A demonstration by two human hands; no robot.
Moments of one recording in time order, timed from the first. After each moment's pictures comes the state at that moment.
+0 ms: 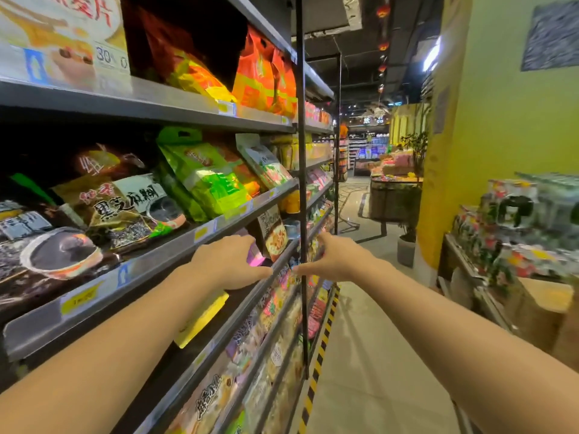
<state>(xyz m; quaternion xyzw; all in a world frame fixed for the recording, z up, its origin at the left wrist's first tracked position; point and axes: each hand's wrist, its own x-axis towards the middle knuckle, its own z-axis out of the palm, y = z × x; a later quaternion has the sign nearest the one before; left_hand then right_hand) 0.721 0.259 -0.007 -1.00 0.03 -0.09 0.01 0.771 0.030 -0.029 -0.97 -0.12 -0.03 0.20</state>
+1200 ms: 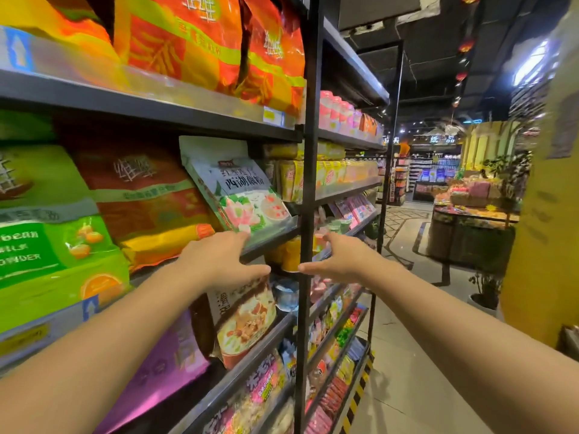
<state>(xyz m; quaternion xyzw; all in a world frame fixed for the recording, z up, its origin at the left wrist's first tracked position) 1.254 0.175 0.020 -0.99 -0.08 -0.14 0.02 1.360 -0.052 0.011 -0.95 -0.25 -0.04 0.20</state>
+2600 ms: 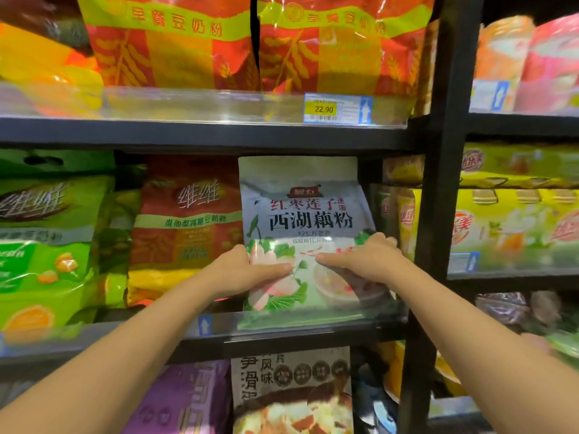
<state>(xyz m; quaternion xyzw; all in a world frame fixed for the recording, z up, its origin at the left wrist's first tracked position) 1.460 0.238 0.028 -0.84 -0.41 -0.26 -0.25 1.710 0.149 0.046 -0.84 -0.45 0.06 0.28</state>
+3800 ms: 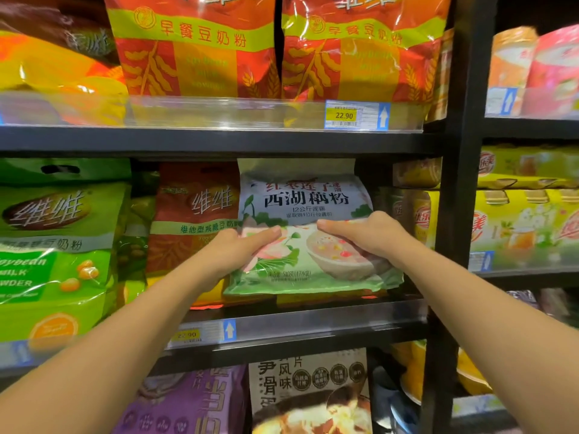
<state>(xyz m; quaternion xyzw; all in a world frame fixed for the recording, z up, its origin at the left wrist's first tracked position) 1.427 0.262 0.053 -0.75 -0.41 -0.37 -0.35 1.678 0.150 0.082 -0.74 -0.51 0.06 0.43</state>
